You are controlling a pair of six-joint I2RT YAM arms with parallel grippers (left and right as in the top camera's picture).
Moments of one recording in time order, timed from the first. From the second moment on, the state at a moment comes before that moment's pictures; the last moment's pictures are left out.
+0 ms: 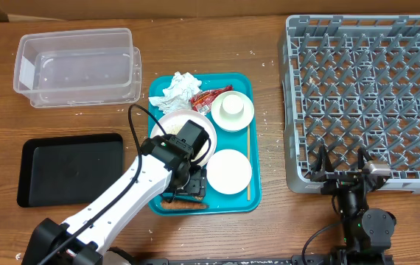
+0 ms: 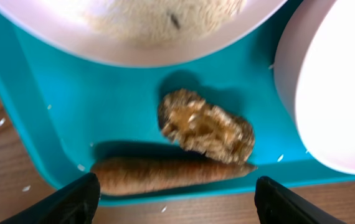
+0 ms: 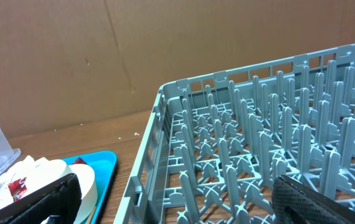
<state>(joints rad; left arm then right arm) -0.58 1.48 0.95 -1.01 0.03 -0.54 -0.01 0.01 0.02 -0.03 -0.04 0.23</state>
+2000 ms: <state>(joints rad) -0.58 1.66 0.92 -0.85 0.08 -0.40 -0.01 0.01 0.02 -0.03 -0.04 0.23</state>
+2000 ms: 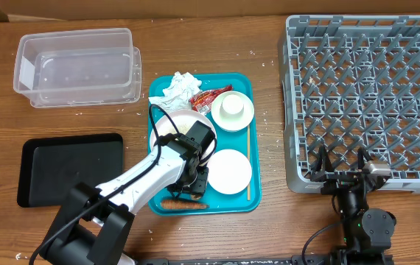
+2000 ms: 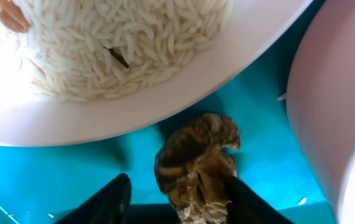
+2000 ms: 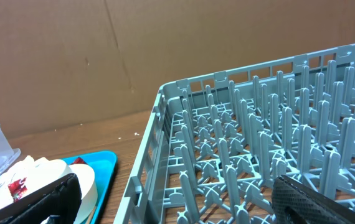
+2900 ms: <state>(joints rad) -0.58 1.66 0.96 -0.97 0.11 -0.40 -0.01 0.01 0.02 -0.03 -0.04 0.23</state>
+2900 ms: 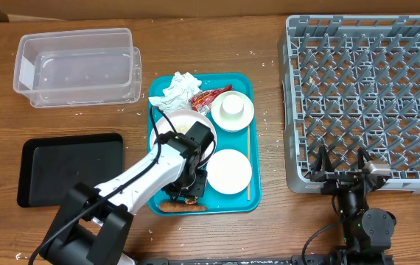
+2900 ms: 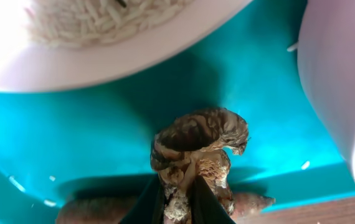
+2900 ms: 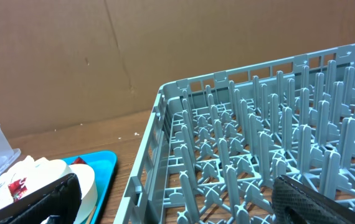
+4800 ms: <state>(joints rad) 0.12 1.66 1.41 -0.75 0.06 -0.51 -0.01 0.01 0.02 -0.03 -0.04 0.23</state>
